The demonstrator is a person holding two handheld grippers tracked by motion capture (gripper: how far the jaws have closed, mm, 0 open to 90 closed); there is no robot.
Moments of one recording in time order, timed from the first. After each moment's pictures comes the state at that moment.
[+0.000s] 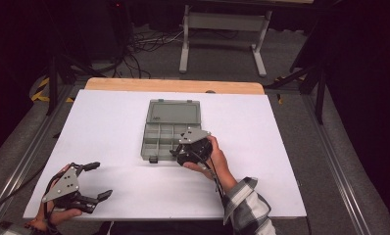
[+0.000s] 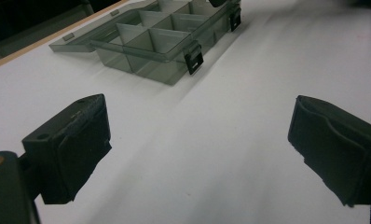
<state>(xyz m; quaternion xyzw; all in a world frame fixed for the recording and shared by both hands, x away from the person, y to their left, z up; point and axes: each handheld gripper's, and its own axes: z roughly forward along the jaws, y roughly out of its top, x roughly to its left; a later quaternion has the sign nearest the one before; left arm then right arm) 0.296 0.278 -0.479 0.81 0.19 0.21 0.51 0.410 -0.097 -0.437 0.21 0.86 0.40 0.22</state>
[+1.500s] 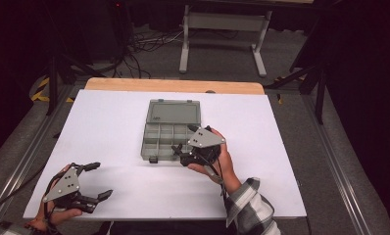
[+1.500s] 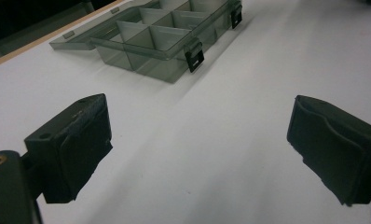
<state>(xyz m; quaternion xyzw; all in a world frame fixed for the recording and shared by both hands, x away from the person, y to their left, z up) 0.296 0.277 -0.479 0.81 0.19 0.21 0.51 0.384 -0.112 -0.408 0.19 0.81 0.48 0.29</state>
